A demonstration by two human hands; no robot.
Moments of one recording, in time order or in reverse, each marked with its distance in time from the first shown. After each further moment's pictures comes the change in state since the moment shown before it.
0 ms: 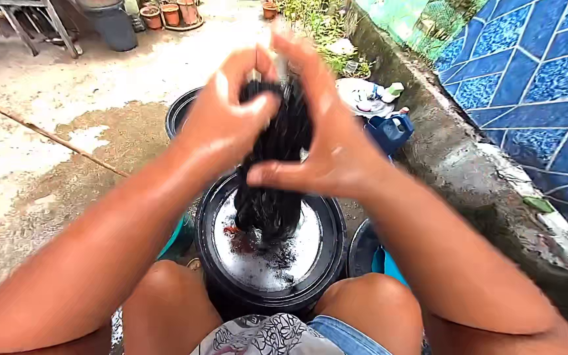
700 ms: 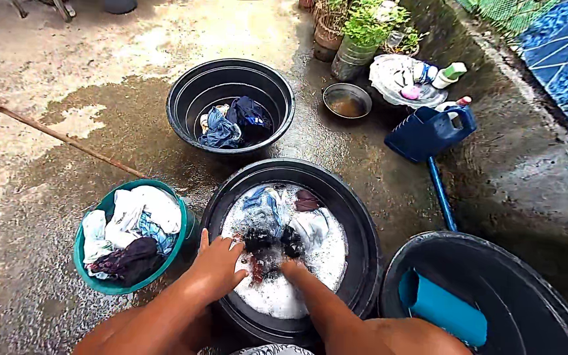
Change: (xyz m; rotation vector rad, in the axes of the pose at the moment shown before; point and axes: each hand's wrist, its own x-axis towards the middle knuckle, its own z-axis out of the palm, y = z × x) left_hand -0.180 -0.085 0.019 0.633 -1.153 -1.107; right_hand -0.281 0.261 0.265 -0.230 -1.305 1.099
